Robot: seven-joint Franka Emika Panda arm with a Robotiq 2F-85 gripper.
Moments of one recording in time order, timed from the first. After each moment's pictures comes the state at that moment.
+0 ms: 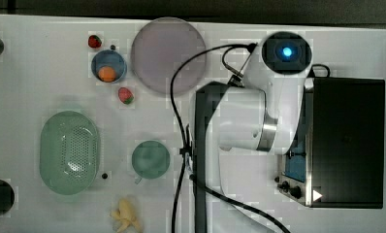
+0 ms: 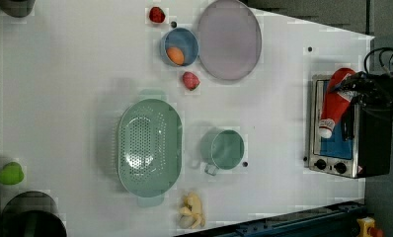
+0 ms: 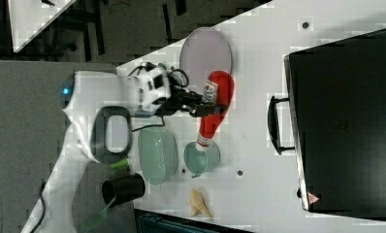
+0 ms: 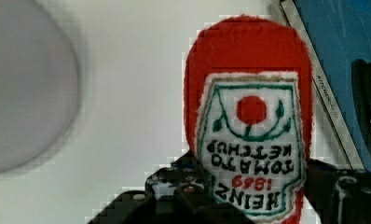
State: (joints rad) arm -0.28 0.22 0.08 -1.93 -0.13 0.50 -0.39
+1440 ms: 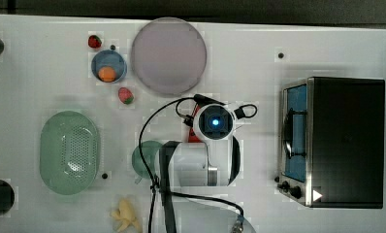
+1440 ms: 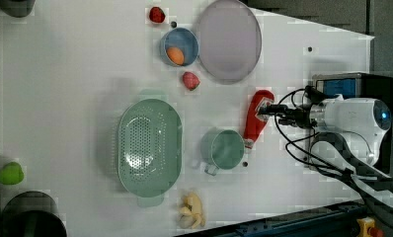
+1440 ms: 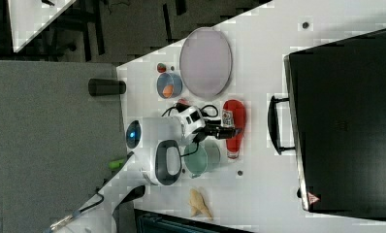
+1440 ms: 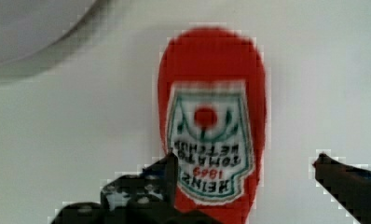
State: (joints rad) arm -0.22 0.30 0.14 -2.37 -0.13 1.07 -0.41
